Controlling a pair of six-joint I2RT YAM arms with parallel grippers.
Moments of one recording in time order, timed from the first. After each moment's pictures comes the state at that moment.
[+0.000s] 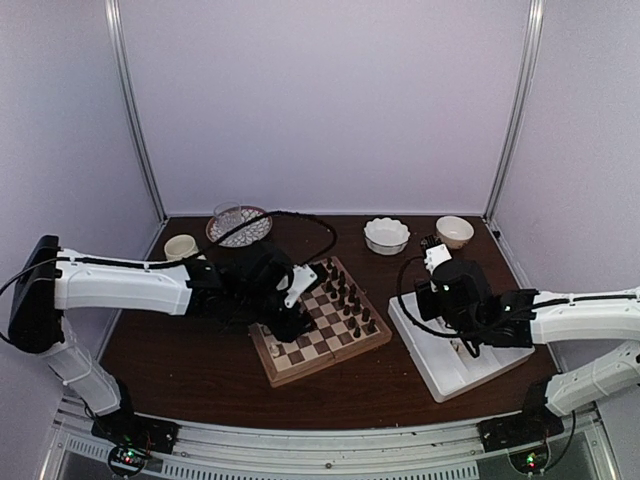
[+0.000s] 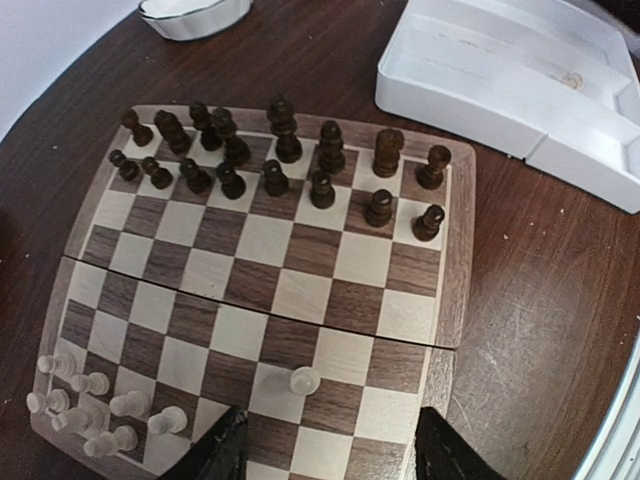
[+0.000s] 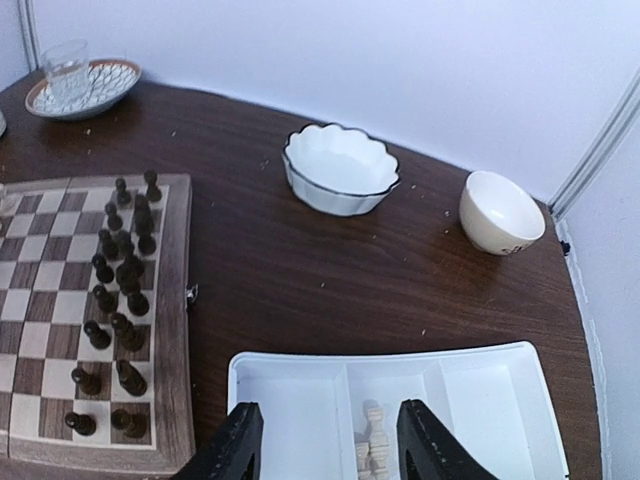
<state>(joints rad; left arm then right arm) -1.01 1.55 1.02 -0.26 -0.07 -0.04 0.94 1.18 0.65 -0.06 0.72 0.20</state>
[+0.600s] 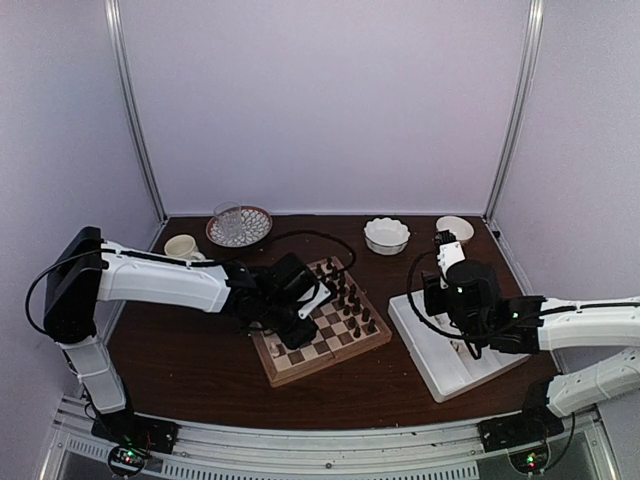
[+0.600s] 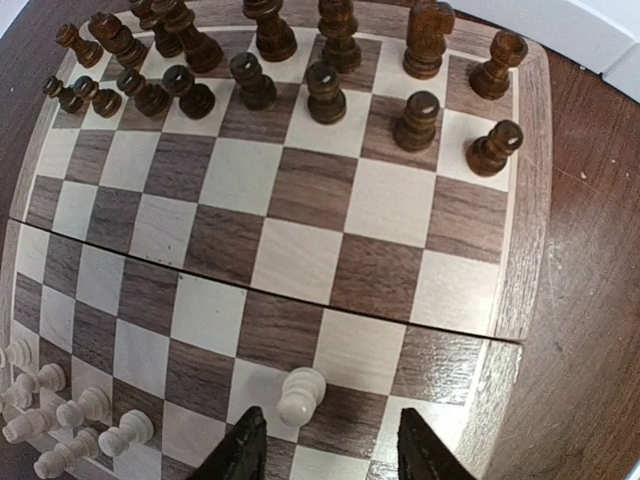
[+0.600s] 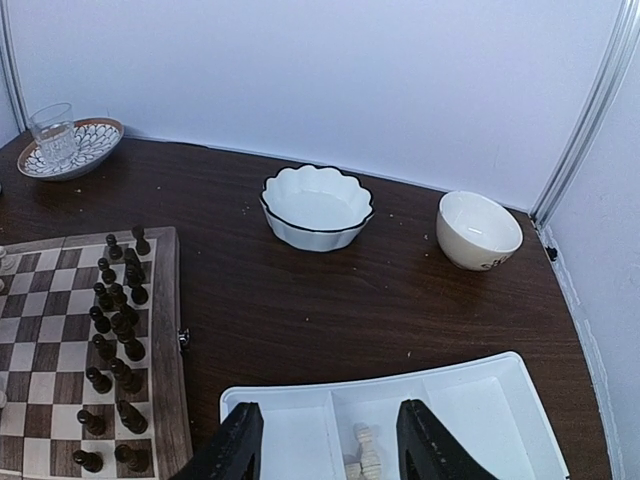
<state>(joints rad) -1.03 1.79 1.17 -0.42 -0.12 -0.05 0.94 1.11 0.58 0.09 0.79 0.22</state>
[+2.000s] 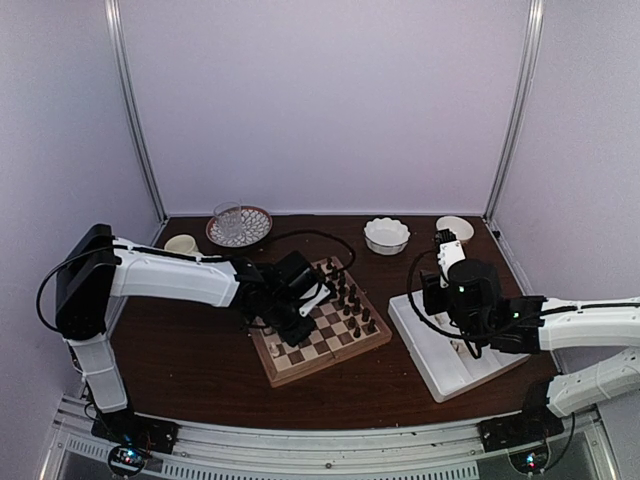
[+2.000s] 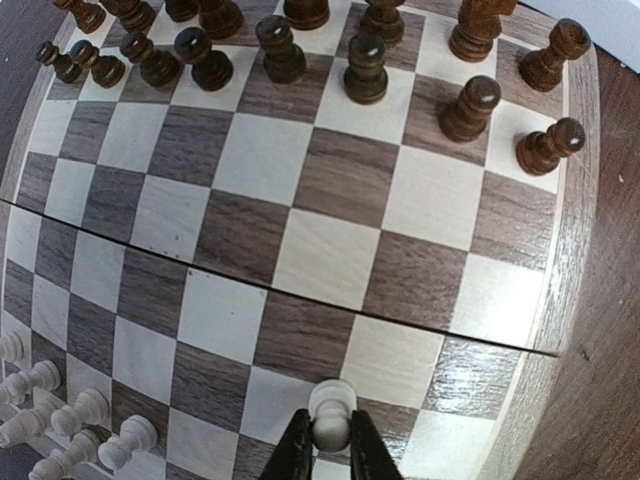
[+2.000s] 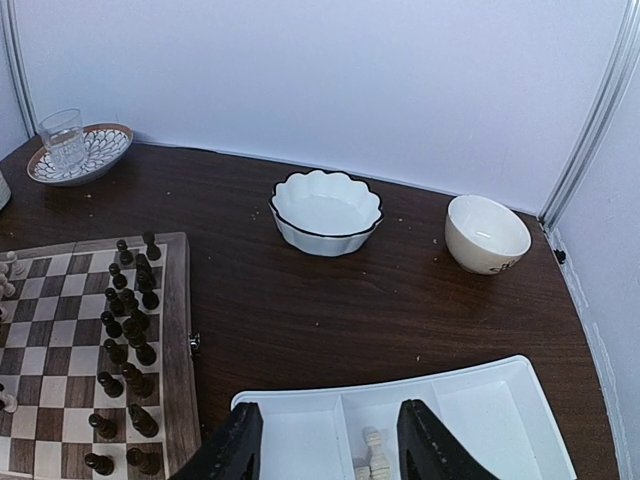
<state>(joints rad) -1.00 1.85 1.23 -0.48 -0.12 -0.07 0.94 1.10 0.58 0.10 0.77 0.22</state>
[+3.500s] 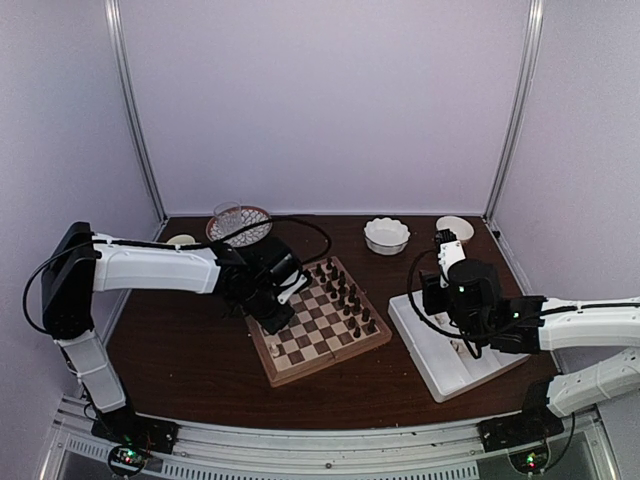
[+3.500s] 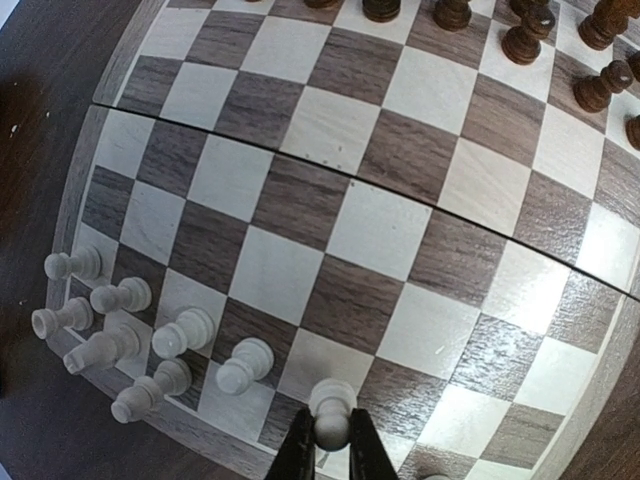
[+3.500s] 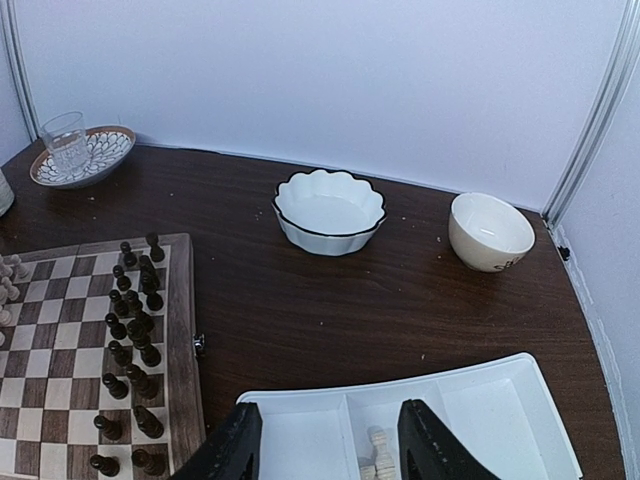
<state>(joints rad) -0.92 1.77 1.22 -0.60 -0.18 -0.08 0.94 1.10 0.58 0.10 0.77 0.23</state>
